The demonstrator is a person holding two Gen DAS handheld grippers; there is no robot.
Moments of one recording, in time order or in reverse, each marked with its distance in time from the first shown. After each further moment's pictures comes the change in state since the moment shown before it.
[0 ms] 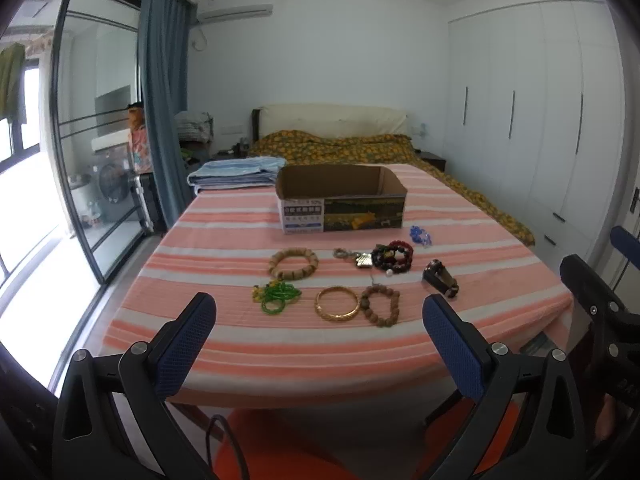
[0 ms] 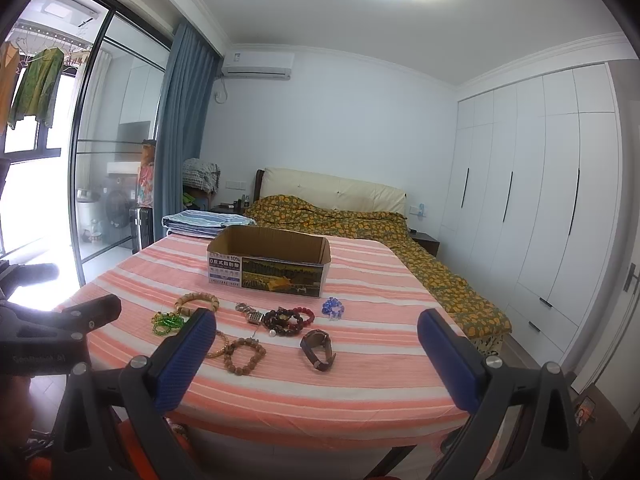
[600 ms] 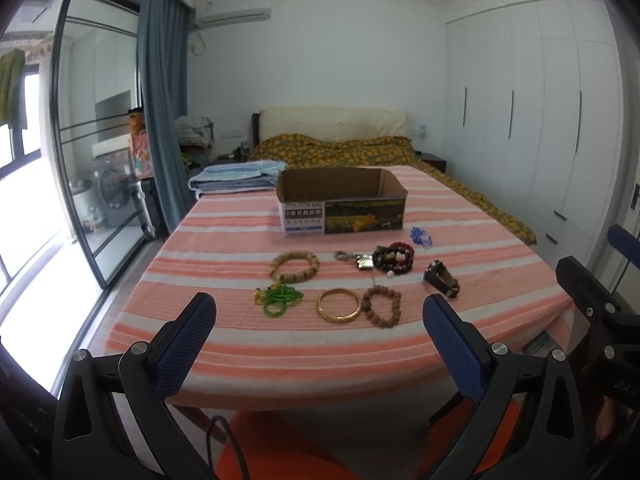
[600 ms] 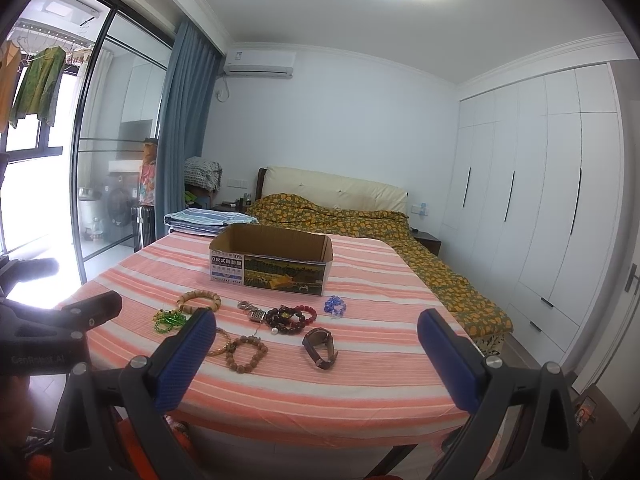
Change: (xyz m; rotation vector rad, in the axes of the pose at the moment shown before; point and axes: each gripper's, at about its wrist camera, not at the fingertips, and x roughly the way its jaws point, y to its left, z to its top) left arm -0.005 -0.002 -0.002 0.011 -0.015 0.006; right arm -0.001 0.000 -0.001 -0.002 0.005 0.008
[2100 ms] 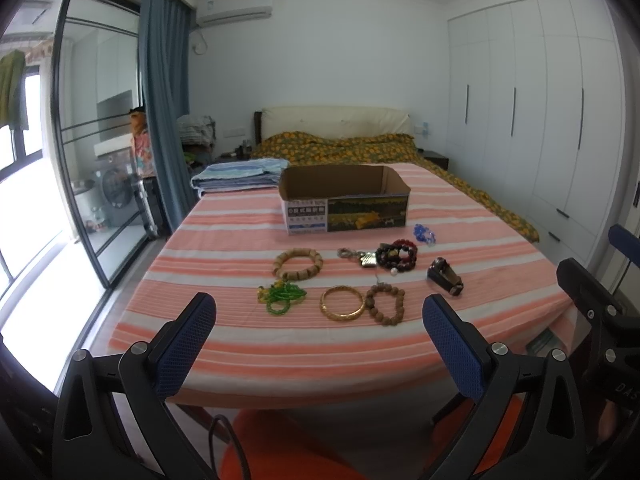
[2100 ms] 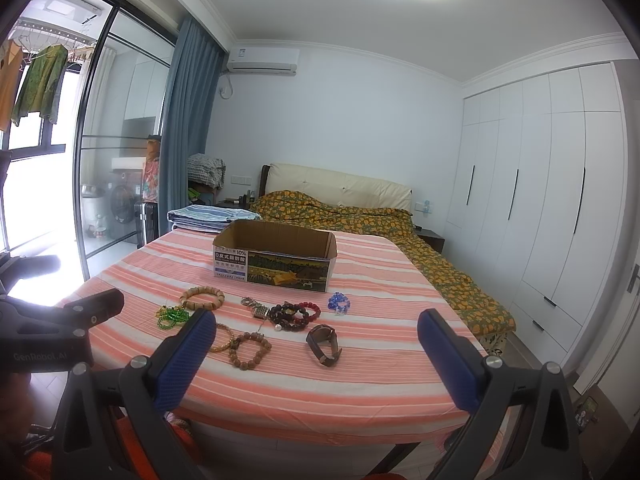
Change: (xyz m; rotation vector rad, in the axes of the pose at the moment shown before) left arm 0.002 0.002 0.000 0.003 0.008 0.011; right arm 0.001 0.005 -0.003 -0.003 0.007 0.008
